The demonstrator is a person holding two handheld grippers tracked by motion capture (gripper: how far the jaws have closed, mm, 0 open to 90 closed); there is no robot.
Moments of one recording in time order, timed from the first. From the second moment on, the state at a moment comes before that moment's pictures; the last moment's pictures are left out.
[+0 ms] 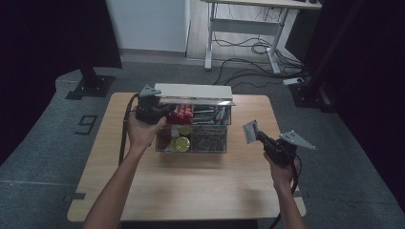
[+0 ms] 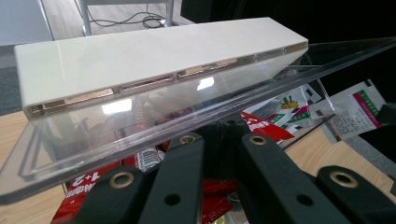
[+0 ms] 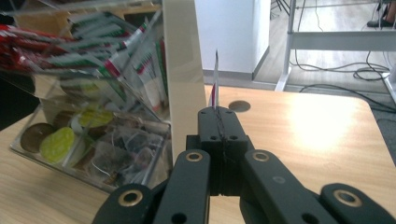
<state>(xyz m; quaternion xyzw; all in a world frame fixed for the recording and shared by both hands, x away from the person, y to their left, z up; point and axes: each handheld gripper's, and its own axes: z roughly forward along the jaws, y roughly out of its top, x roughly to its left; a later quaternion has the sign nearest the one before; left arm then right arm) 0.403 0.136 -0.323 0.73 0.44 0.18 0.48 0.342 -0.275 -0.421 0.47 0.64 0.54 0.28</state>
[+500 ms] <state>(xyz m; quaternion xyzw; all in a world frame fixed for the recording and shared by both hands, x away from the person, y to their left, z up) 0.403 0.135 -0.323 0.74 0.44 0.18 0.48 0.347 -0.283 -0.449 0.49 0.65 0.52 0.26</state>
